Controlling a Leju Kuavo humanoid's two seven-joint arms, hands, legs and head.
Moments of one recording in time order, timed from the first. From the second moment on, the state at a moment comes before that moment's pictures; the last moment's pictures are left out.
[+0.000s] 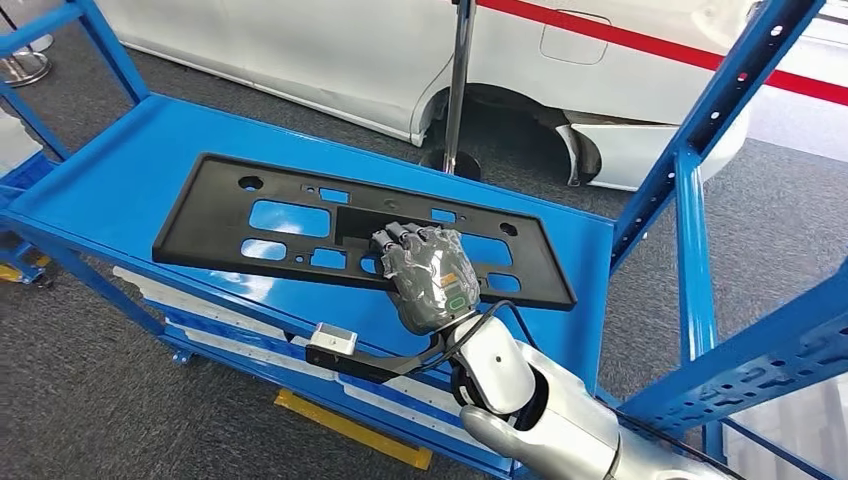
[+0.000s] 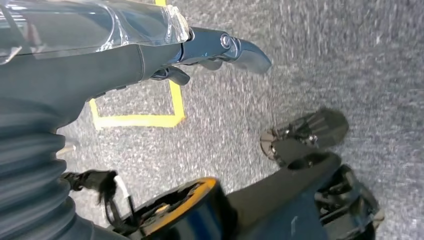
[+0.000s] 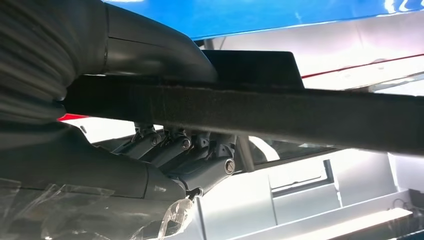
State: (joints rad) left arm -0.21 0.00 -1.26 -0.22 0.76 0.20 0.00; right arm -0.63 -0.08 1.22 -1.64 1.01 -0.11 0.24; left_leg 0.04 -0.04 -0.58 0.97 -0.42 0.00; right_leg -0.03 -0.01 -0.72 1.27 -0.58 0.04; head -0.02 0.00
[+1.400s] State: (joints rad) left arm -0.21 0.01 -1.26 -0.22 0.73 0.19 0.02; right arm -0.61 -0.08 1.22 -1.64 1.01 -0.14 0.19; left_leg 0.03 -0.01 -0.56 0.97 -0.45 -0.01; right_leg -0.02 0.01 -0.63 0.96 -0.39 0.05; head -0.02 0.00
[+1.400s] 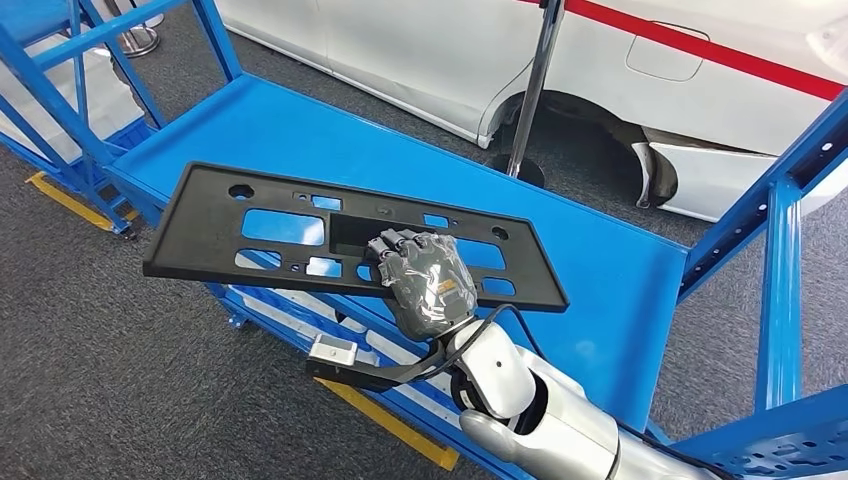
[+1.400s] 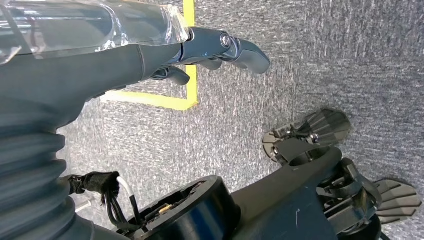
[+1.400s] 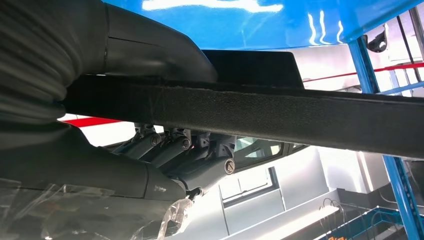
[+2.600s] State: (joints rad) left arm -0.21 0.01 -1.26 -0.22 0.73 0.17 0.00; right arm -0.60 -0.08 1.21 -1.64 1.01 -0.14 0.19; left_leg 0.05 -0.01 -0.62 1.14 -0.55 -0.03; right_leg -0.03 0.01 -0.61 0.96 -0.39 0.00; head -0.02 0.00
